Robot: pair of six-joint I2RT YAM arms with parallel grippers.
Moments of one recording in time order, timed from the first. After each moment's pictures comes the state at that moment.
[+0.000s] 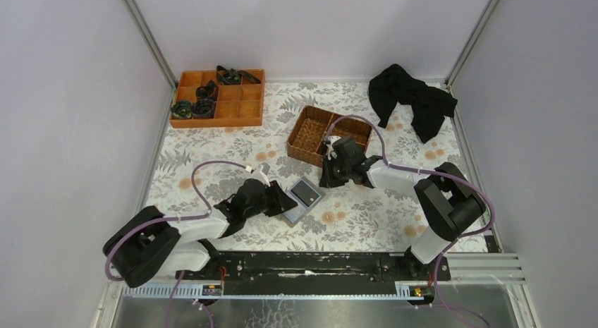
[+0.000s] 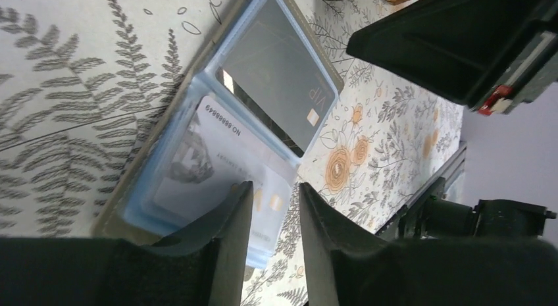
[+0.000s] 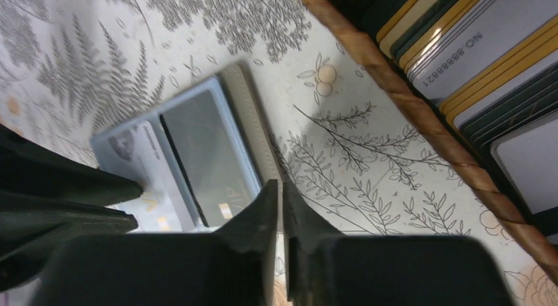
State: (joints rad) left arm -0.73 1.20 0.24 0.40 0.11 -0.98; right arm 0.64 1.63 0.85 -0.09 -0.23 0.43
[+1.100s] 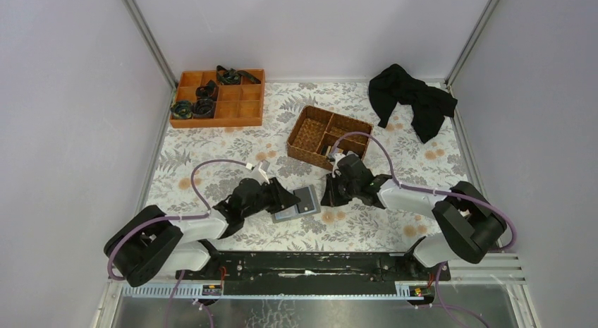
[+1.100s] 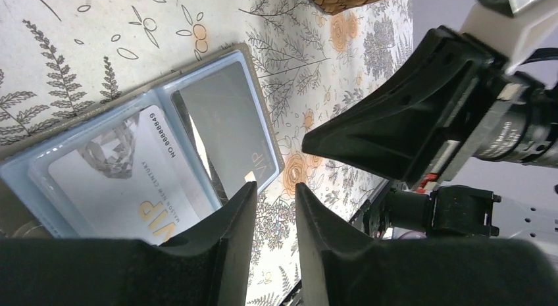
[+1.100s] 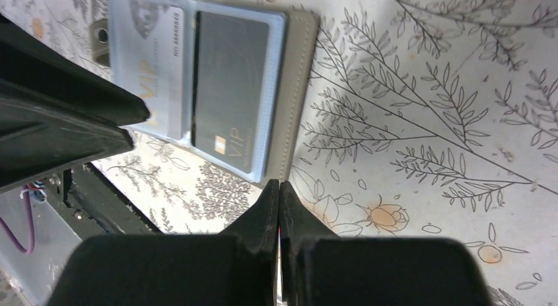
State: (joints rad) left arm -0.70 1.26 0.21 0.61 0.21 -1.01; right arm 0.73 1.48 0.62 -0.02 -0.28 0.53
